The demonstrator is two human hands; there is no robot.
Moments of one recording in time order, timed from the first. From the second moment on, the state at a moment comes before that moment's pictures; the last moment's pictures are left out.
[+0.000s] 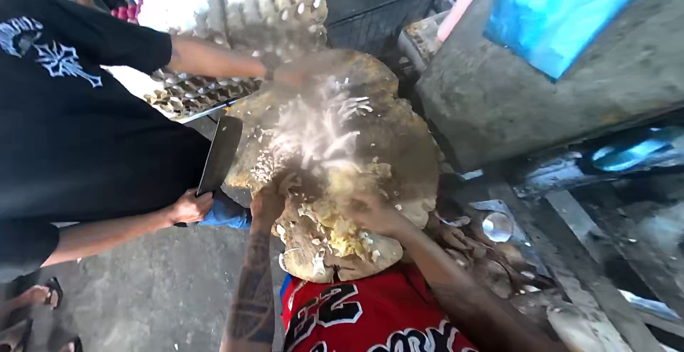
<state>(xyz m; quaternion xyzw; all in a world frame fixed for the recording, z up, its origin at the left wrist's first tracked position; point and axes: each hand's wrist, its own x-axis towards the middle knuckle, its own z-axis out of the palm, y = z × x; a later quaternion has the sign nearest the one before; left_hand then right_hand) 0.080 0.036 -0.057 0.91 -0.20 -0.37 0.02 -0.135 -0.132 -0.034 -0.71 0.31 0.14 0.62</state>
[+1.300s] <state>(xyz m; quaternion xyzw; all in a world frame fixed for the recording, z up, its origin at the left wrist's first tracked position) -0.039 0.051 -0.010 0.85 -0.23 -0.33 0.34 -0.136 -0.138 -0.020 -0.69 0.25 0.14 0.67</state>
